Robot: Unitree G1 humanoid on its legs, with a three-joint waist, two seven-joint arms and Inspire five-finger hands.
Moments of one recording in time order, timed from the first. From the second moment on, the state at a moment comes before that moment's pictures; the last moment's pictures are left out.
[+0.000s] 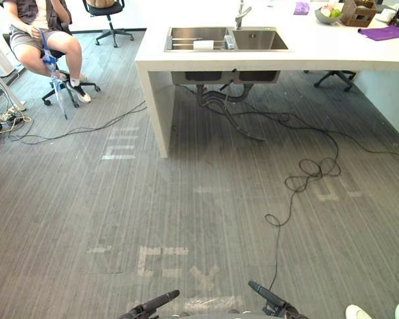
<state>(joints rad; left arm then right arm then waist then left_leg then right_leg) 0.05 0.16 -0.07 1.03 -0.44 0.22 0.00 0.09 -0.12 -0.15 1.07 0.63 0.16 0.07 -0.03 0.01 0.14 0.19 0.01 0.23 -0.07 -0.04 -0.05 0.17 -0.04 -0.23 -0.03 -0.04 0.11</state>
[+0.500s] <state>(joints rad) 0.05 0.17 -0.04 1.10 -0.65 0.20 -0.09 0.12 -0.11 -0.19 1.07 0.52 0.14 0.13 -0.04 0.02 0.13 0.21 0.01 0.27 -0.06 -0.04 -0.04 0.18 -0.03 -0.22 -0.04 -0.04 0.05</state>
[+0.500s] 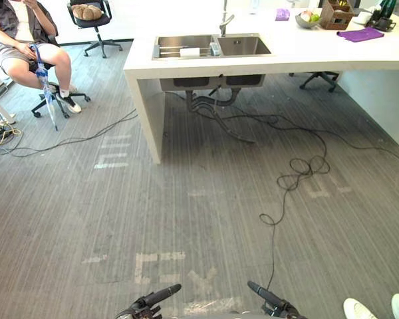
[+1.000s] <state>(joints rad) 0.05 0.16 -0.05 1.12 -0.51 0.22 -0.04 0.13 -0.13 -0.19 1.11 0.51 0.19 0.12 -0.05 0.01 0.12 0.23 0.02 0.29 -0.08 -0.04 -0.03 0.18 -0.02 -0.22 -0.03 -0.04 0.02</state>
